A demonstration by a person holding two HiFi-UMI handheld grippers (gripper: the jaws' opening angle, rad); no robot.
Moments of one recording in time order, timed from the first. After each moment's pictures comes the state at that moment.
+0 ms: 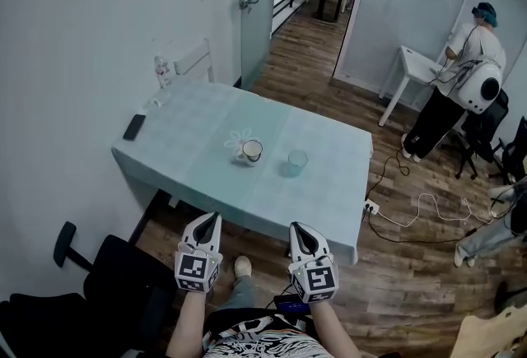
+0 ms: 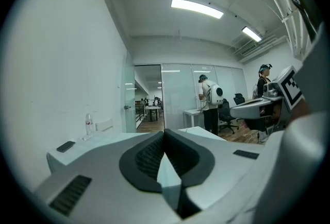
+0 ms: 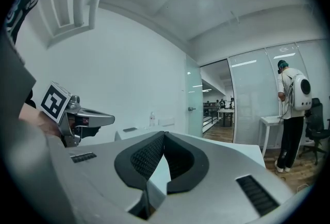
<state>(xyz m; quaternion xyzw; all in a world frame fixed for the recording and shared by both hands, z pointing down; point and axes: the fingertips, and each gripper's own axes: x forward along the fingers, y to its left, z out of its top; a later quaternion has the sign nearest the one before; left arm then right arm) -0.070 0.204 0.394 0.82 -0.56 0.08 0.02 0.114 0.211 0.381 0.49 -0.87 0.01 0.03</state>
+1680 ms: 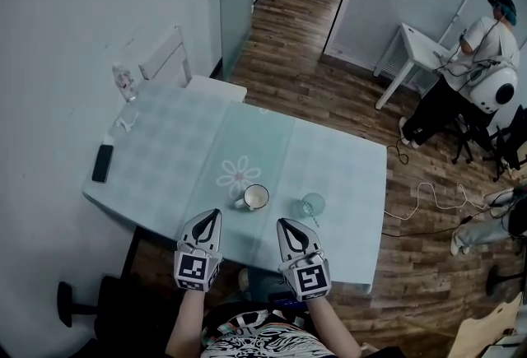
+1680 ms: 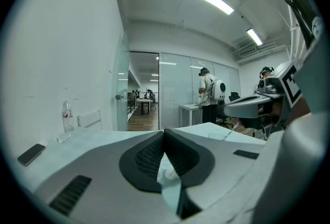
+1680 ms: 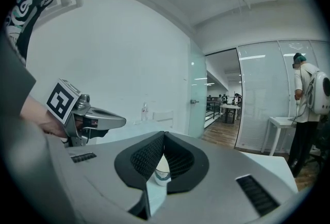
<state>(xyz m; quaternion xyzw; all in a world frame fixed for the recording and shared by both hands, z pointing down) -0.116 -0.039 0.446 0.85 -0.51 0.10 0.06 0.027 -0.017 0.415 0.49 -0.87 0.01 0.08</state>
